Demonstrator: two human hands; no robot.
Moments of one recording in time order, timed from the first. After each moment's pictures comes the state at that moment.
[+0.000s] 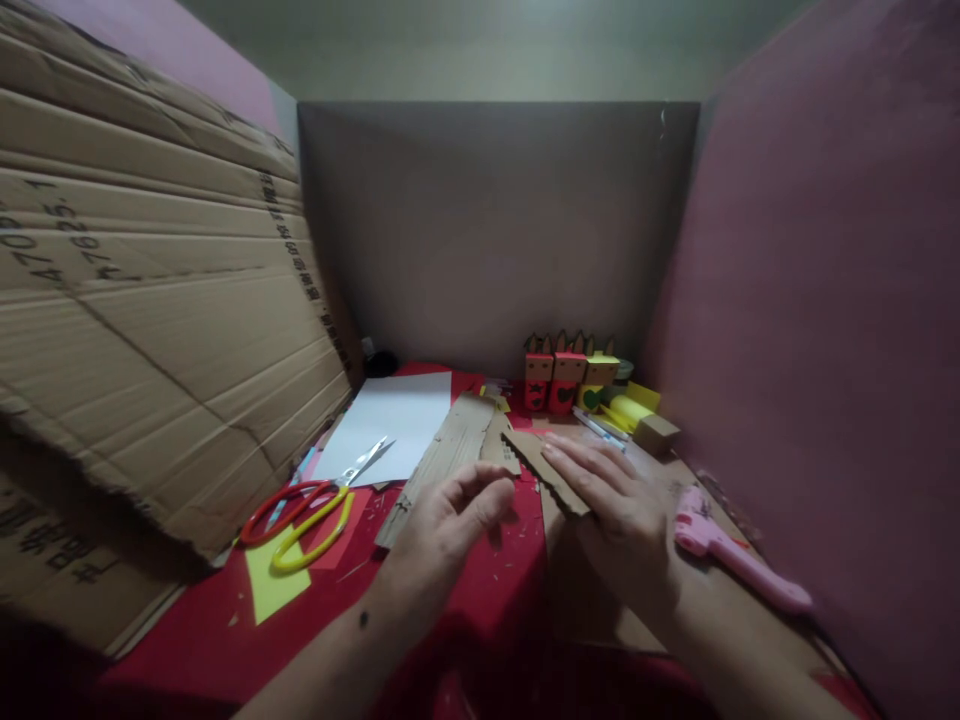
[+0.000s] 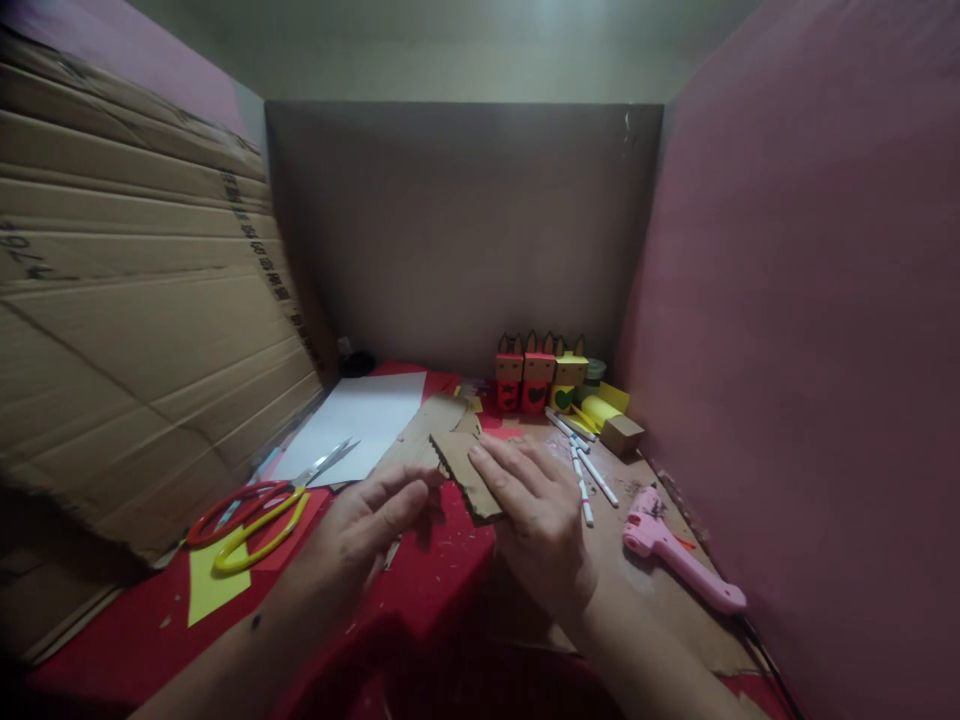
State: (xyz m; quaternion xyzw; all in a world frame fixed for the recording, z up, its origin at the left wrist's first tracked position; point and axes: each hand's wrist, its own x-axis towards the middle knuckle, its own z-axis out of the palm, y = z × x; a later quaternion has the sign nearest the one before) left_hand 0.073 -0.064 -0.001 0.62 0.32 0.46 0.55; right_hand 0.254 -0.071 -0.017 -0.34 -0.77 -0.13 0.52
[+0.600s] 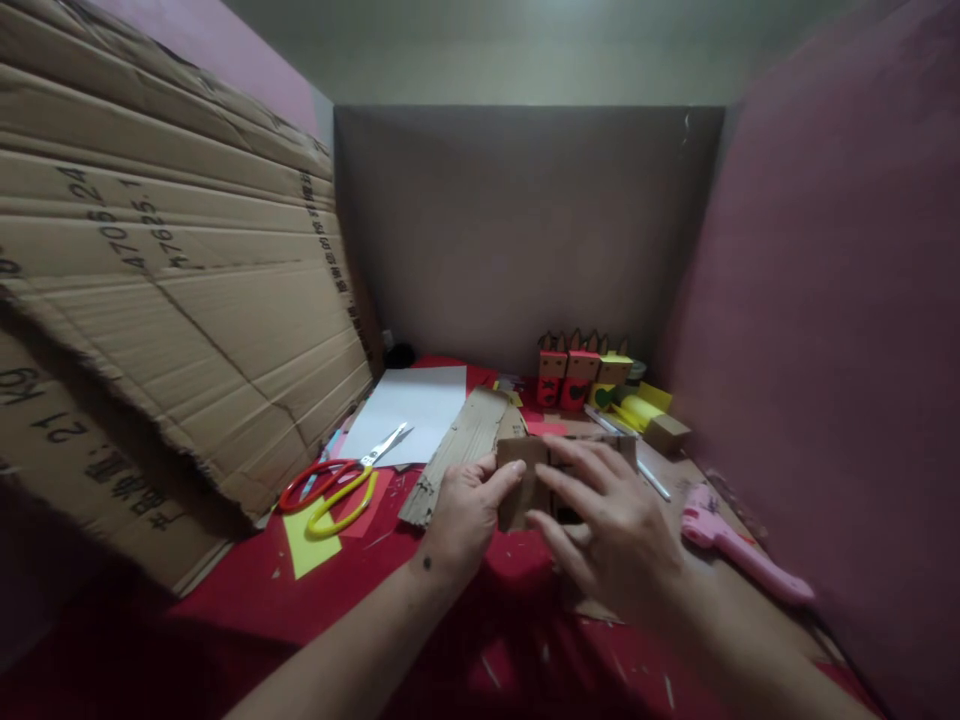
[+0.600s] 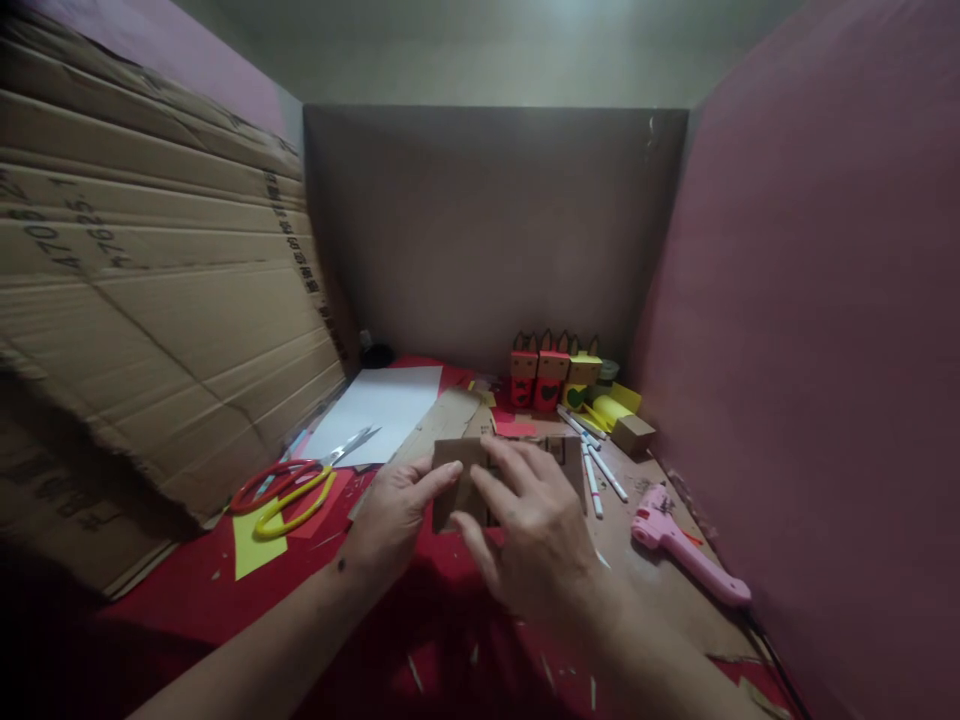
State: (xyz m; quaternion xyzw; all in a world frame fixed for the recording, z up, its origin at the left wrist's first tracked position) left_hand 0.086 -0.056 -0.021 0.52 0.32 0.51 0.60; right_hand 0.234 -0.093 -0.009 -0.41 -0.81 -0.20 0.37
